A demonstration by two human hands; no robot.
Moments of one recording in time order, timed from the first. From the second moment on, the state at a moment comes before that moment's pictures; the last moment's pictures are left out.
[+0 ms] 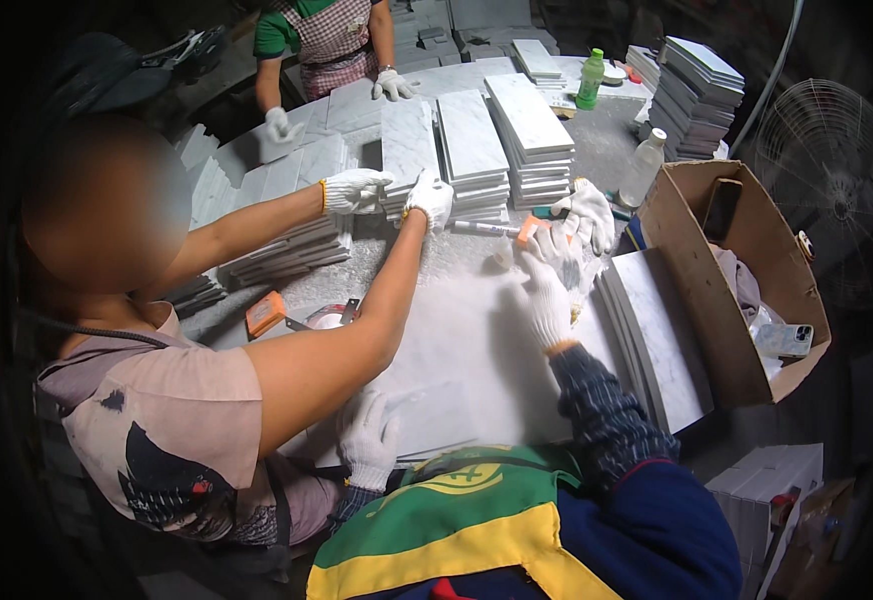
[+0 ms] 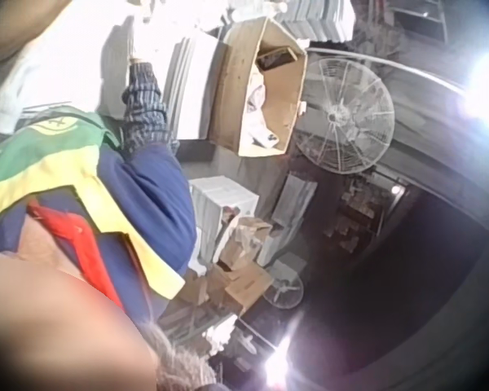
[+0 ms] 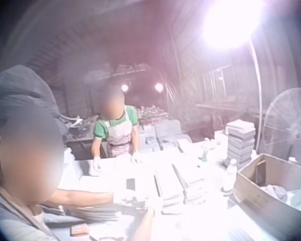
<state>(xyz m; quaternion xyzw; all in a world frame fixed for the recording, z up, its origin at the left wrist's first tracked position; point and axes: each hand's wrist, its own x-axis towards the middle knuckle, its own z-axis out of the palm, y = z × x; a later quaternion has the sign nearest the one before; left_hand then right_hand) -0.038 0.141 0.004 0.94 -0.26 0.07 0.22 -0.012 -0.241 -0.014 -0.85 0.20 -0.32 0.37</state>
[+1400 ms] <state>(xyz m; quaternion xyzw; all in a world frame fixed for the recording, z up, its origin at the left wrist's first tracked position) -0.144 0.145 -0.001 0.34 0.30 -0.24 0.85 -0.148 -0.117 0.017 -0.74 0.07 0.12 0.66</state>
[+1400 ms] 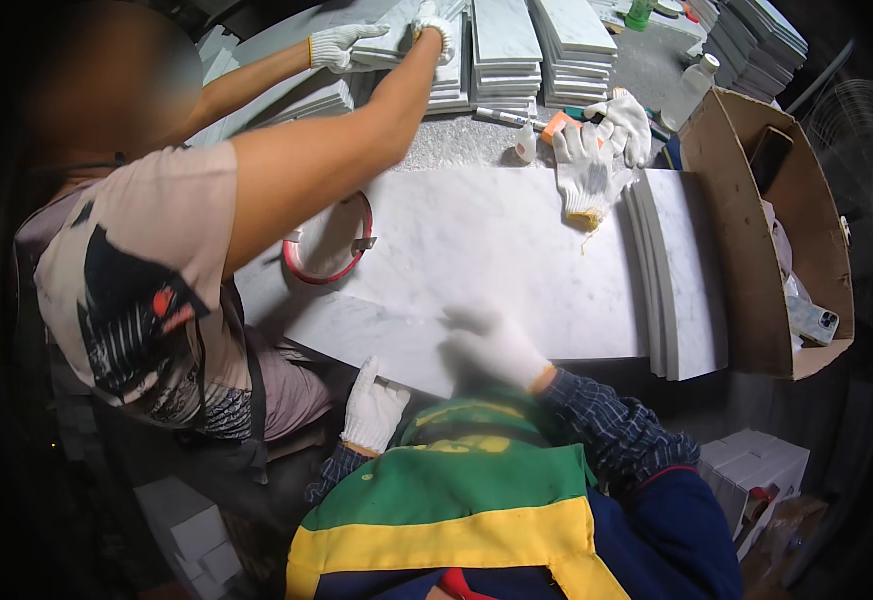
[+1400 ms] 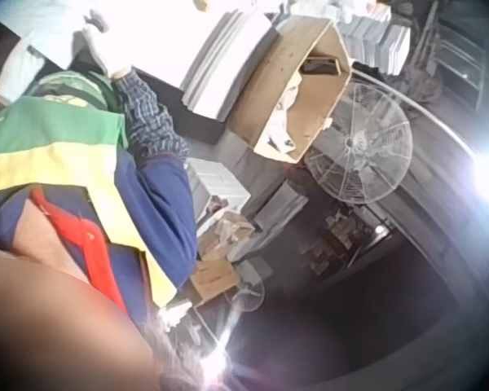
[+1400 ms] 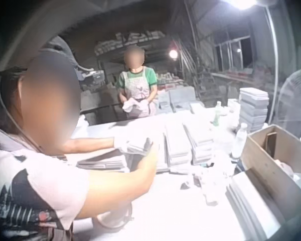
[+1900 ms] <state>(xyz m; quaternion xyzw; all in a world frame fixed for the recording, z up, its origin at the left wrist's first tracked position) -0.134 0.152 -0.013 0.33 0.25 -0.28 0.87 -0.142 -0.123 0.049 -0.57 0.16 0.18 0.79</state>
